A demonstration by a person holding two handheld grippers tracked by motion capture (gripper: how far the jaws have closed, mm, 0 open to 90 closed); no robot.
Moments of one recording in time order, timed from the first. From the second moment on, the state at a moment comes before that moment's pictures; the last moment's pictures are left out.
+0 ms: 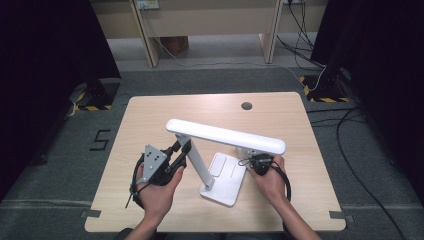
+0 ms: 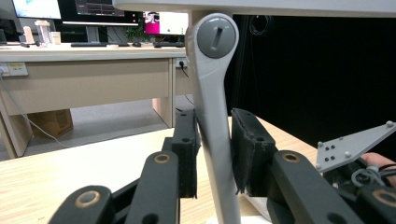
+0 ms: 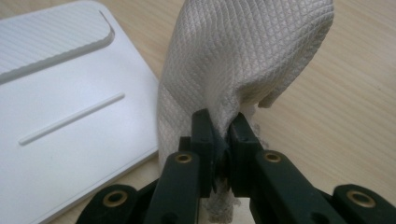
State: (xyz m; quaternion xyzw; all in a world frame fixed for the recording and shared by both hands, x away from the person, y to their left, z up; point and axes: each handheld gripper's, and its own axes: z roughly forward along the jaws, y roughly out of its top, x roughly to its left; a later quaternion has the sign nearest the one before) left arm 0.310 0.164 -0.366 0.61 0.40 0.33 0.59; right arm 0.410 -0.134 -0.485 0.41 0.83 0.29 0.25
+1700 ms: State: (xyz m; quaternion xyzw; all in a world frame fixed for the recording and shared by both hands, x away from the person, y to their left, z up) left arm 0.311 0.163 -0.370 0.62 0.40 0.32 0.59; right arm 0.401 -0.203 -0.488 0.48 0.79 0.29 0.25
